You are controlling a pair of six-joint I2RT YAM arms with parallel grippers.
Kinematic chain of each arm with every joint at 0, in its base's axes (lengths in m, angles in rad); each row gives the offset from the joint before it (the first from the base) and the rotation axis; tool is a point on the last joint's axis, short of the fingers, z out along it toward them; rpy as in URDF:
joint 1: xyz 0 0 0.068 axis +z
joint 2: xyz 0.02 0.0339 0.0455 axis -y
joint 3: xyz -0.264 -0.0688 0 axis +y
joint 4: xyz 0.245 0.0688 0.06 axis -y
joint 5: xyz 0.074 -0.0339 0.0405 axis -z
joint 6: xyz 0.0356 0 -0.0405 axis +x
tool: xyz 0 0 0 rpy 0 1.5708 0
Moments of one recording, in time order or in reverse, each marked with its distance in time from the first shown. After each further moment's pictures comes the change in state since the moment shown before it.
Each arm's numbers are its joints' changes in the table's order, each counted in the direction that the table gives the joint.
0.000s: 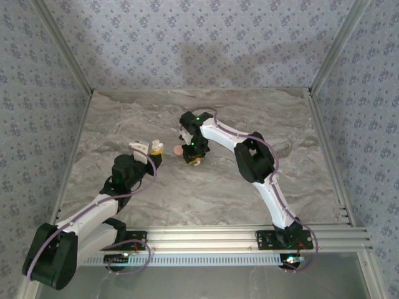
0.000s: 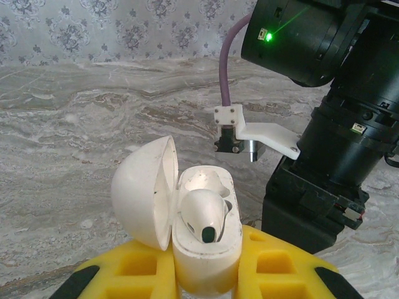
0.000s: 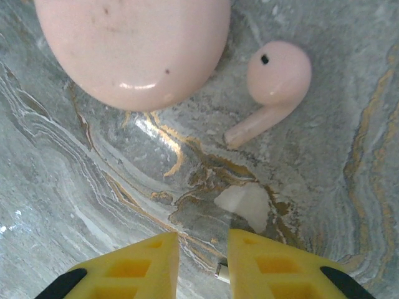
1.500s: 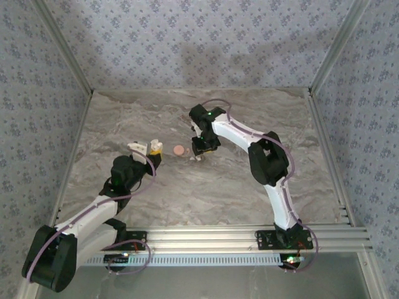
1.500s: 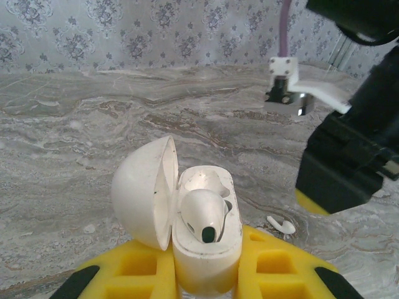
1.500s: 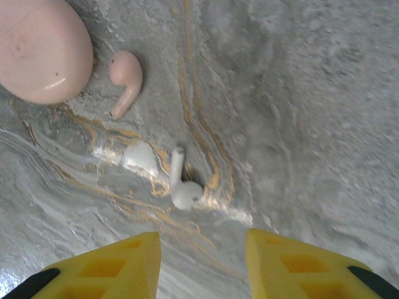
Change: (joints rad) left arm 0.000 0.020 0.014 0.021 -0.011 -0.011; right arm -0.056 0.162 0.124 0.042 0.151 0.107
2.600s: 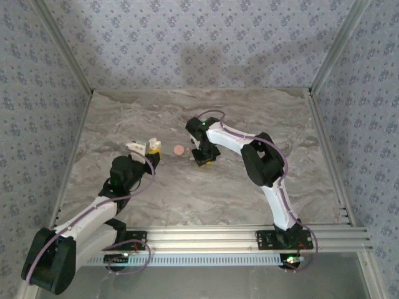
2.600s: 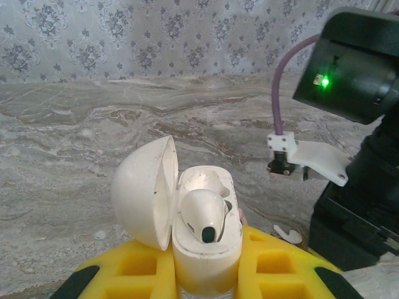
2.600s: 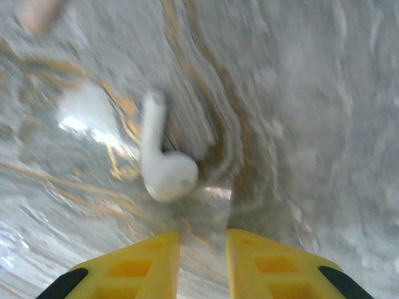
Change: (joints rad) left arm 0.000 0.021 0.000 0.000 -0.030 0.000; right arm 0.049 -0.002 0.137 0.011 0.064 0.003
